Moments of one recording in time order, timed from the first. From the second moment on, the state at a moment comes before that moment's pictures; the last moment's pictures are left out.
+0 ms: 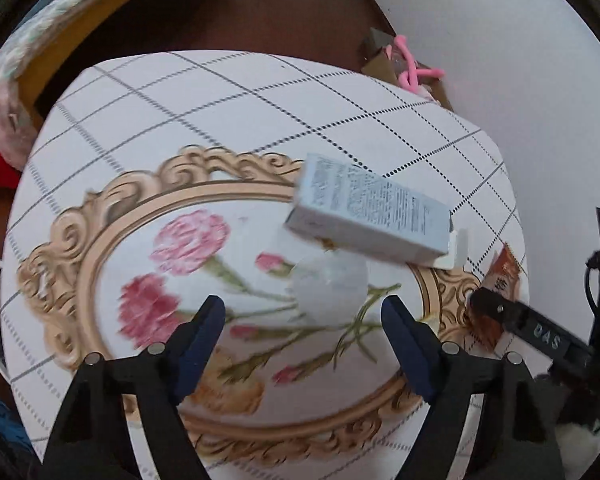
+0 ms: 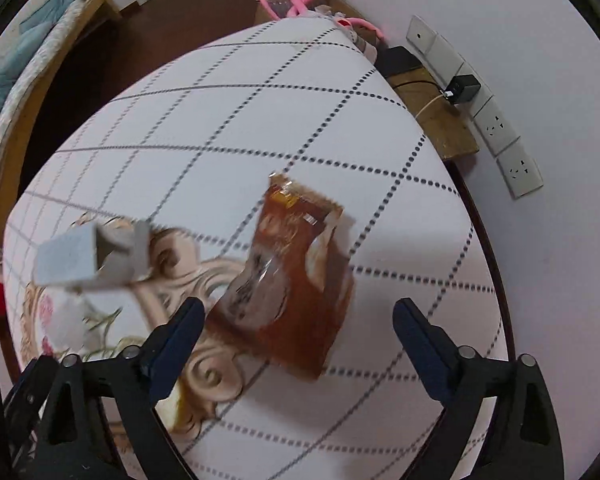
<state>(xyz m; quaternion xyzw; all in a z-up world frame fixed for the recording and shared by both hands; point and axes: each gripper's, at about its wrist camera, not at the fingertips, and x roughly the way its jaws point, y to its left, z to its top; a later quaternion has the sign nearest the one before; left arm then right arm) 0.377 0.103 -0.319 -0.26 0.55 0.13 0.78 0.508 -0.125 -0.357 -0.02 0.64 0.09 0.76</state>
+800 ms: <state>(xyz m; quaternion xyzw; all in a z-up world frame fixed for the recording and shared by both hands) 0.291 0.086 -0.256 -0.14 0.51 0.16 0.83 0.427 -0.104 -0.307 -0.06 0.56 0.17 0.81</state>
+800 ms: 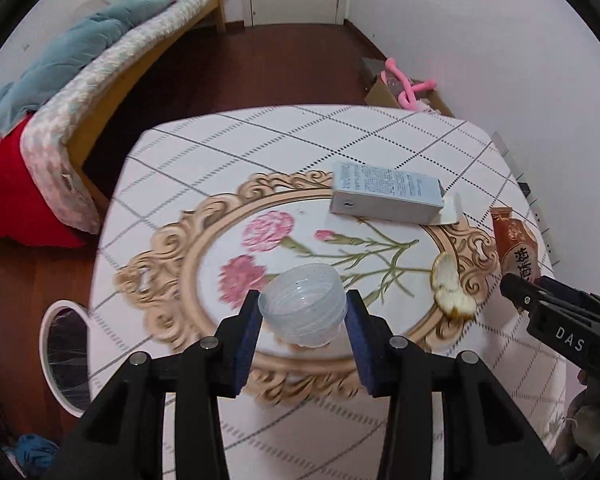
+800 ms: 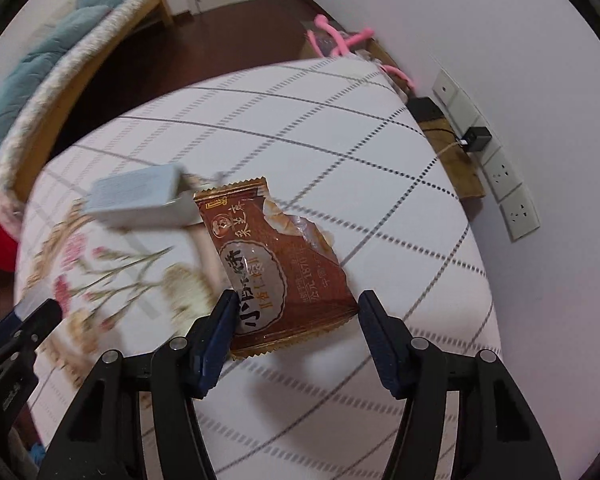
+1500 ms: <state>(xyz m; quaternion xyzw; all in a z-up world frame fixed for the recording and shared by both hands) 0.103 0.205 -0.136 -0.17 0.40 0.24 0.87 0.242 0.033 -0.188 -0.05 0.48 0.37 0.79</state>
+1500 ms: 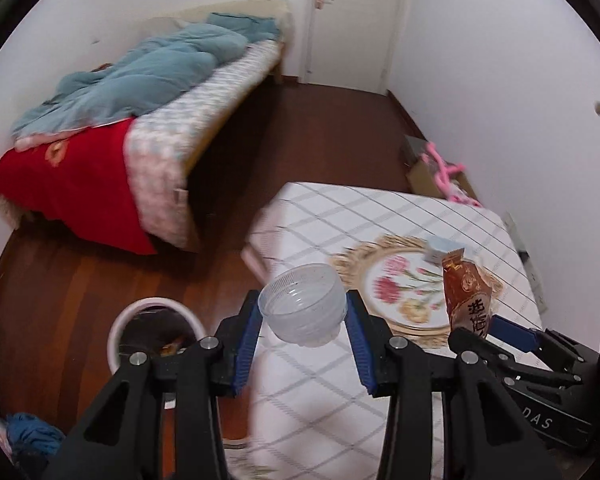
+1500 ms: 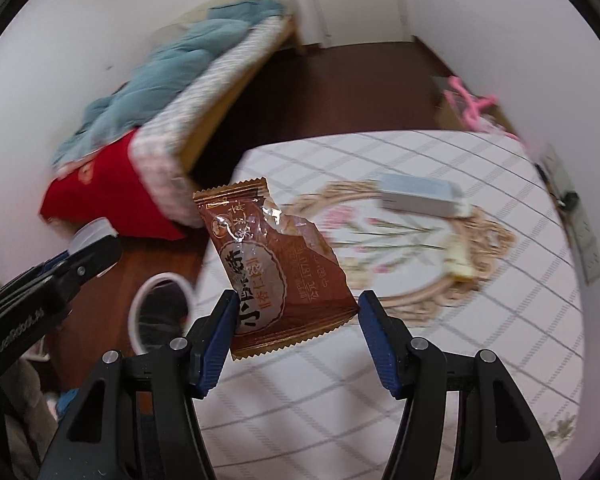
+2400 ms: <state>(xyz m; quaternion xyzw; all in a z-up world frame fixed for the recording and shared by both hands) -0.028 0.461 -0.379 -0.33 0.53 0.38 0.69 0.130 0.382 -0.400 -0.22 0.60 0.42 0.65</state>
